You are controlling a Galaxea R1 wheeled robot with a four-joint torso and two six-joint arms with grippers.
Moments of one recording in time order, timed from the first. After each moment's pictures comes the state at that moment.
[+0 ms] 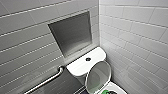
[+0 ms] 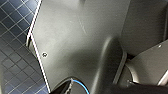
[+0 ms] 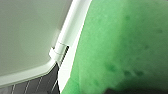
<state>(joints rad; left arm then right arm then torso) 1.47 3.13 -2.81 -0.02 -0.08 0.14 -0.83 2.88 -2.37 0.22 0.00 0.23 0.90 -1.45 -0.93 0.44</state>
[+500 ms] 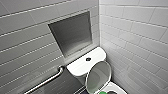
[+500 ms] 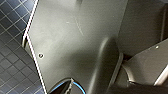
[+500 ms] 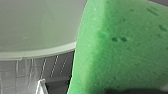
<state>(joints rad) 1.47 3.13 -2.81 -0.02 -0.08 0.14 -0.88 2.69 -1.98 0.22 0.03 0.23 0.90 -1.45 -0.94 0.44</state>
